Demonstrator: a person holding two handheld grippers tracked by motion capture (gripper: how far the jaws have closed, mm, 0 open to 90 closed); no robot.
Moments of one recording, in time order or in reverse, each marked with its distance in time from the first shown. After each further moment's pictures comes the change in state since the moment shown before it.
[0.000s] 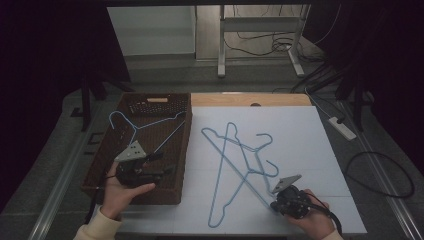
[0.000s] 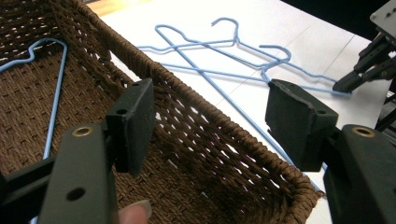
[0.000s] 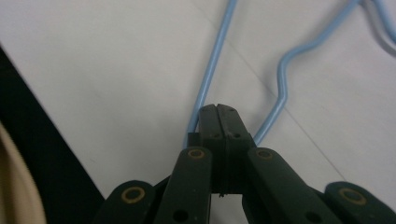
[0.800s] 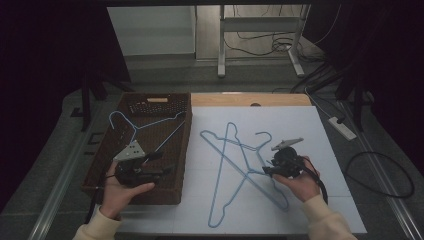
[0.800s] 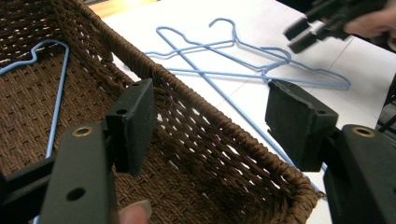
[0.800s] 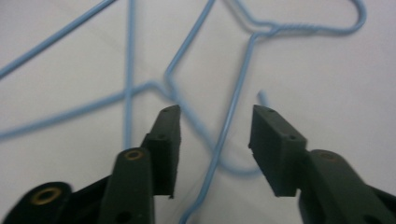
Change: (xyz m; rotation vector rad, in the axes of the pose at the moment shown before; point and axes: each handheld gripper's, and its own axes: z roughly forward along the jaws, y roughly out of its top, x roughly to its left) left arm 0.001 0.001 -0.002 -0.007 -0.001 -0.001; right arm -0.067 0.072 0.004 -0.172 -0.111 0.201
